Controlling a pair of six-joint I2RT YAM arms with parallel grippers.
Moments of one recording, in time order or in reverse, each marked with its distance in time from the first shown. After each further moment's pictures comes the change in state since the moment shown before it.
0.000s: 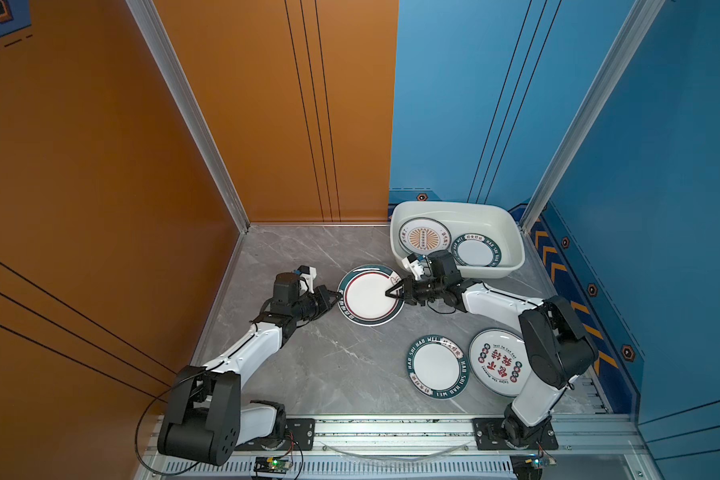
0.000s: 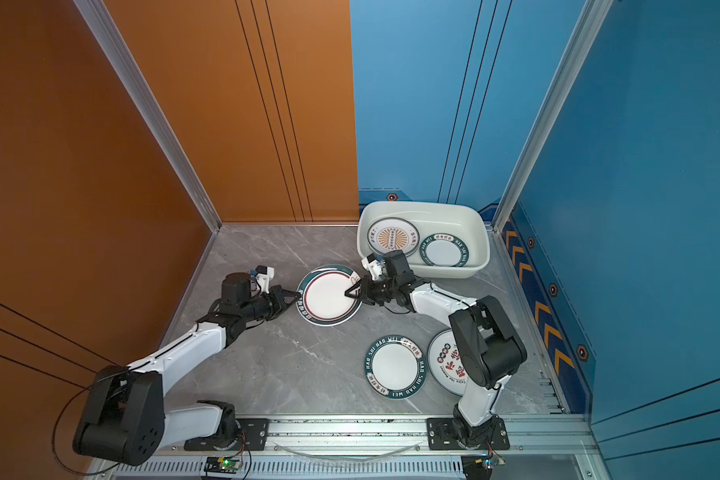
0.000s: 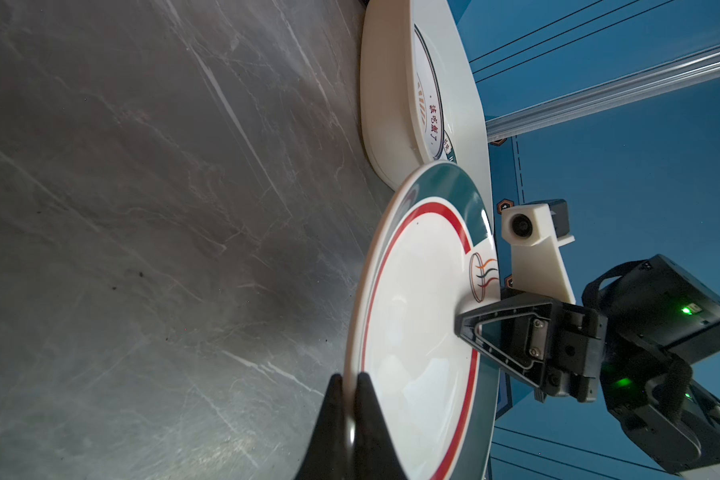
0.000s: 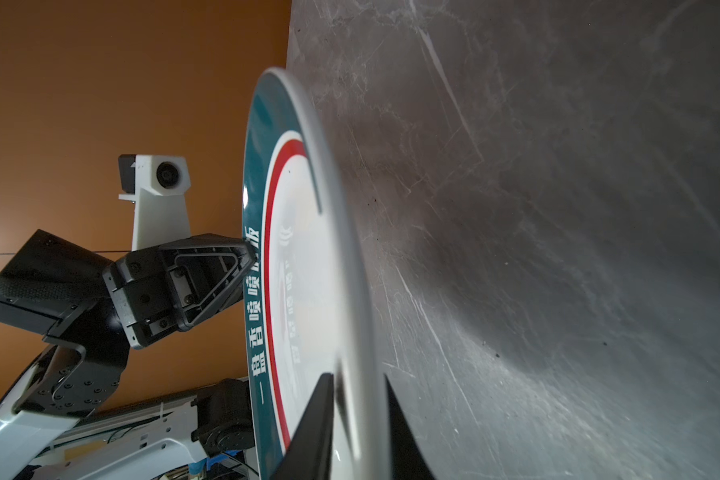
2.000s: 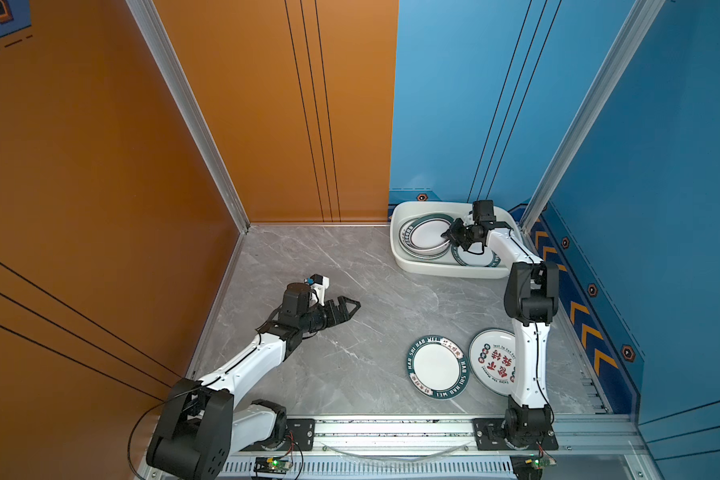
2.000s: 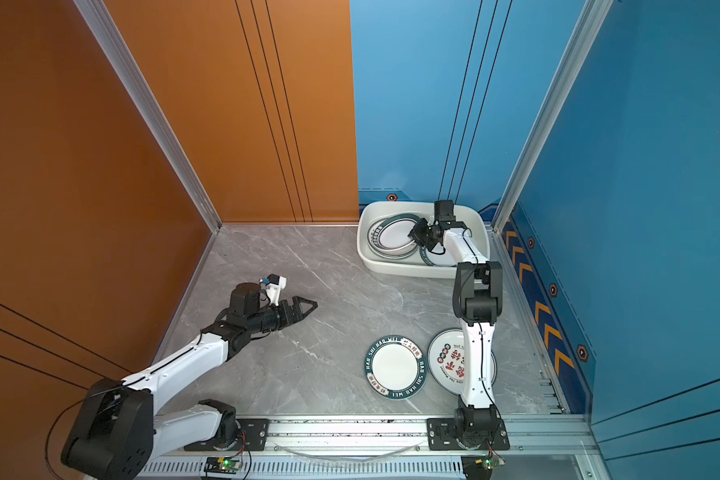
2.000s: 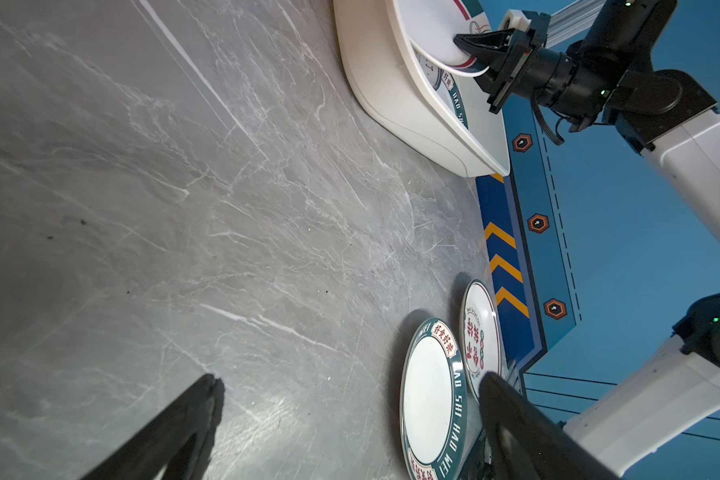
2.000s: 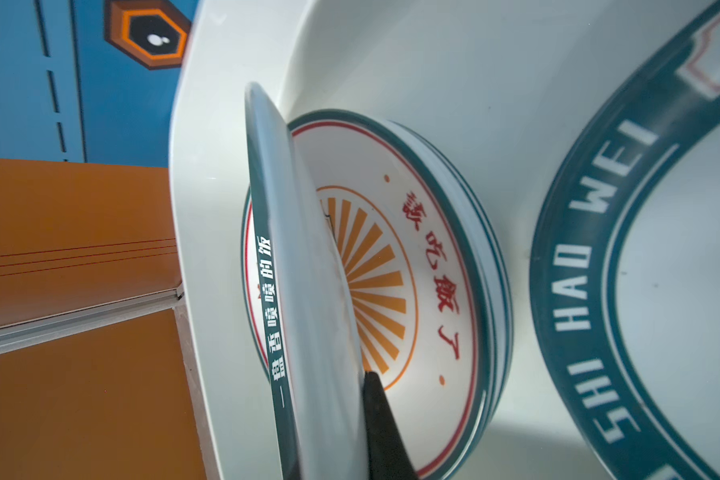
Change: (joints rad) left arm -0.117 -0.086 -0.077 -0.044 -0.050 0.108; right arm -0.445 0.621 0.986 -0.542 0.303 0.025
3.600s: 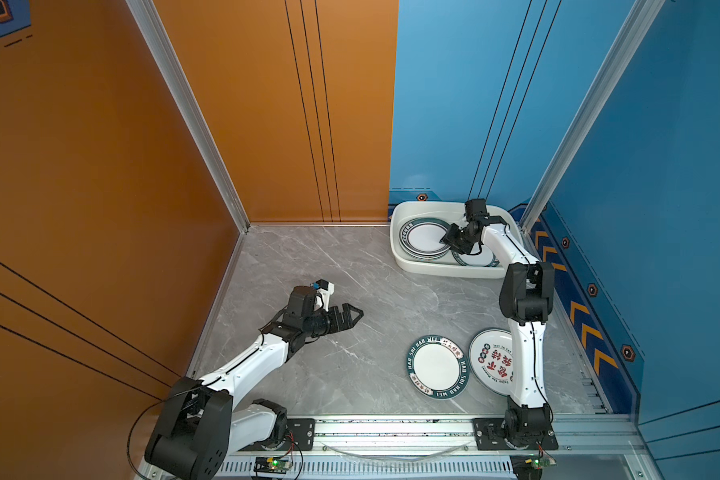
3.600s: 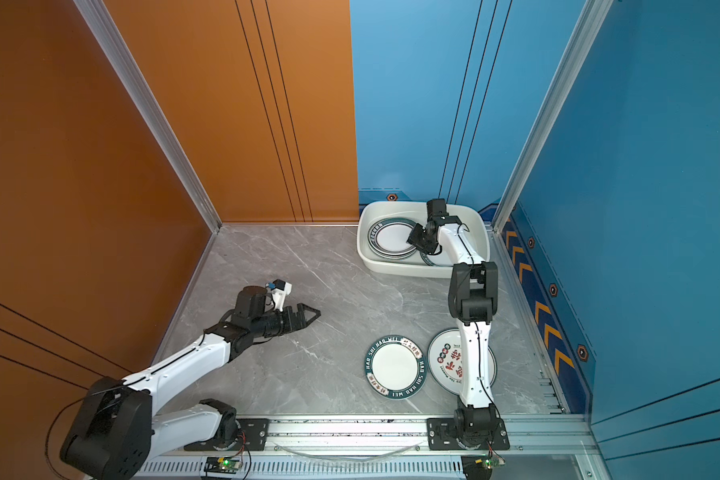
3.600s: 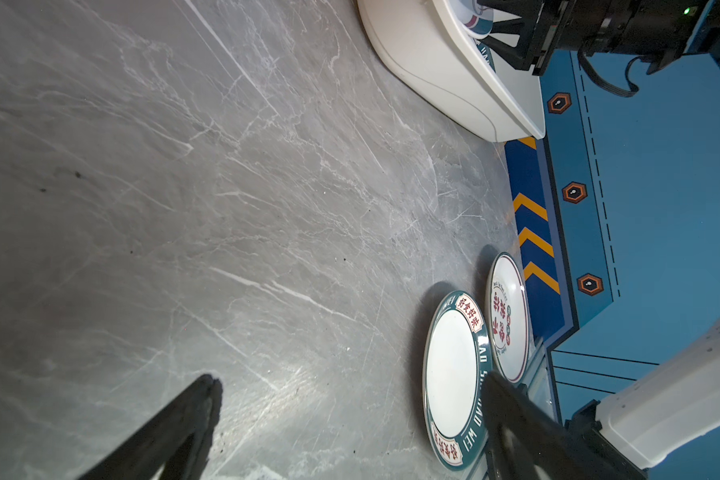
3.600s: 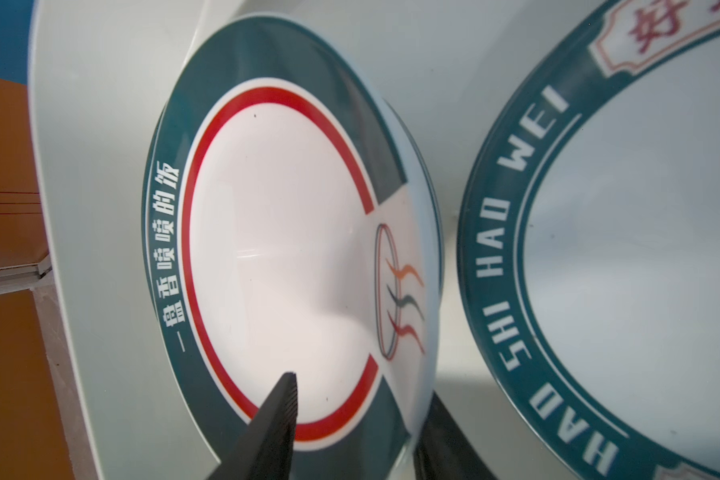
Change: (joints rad) left arm -0.050 0.000 0.000 -0.085 -0.043 0.058; right arm 0.040 0.005 0.100 -0.271 0.185 -0.232
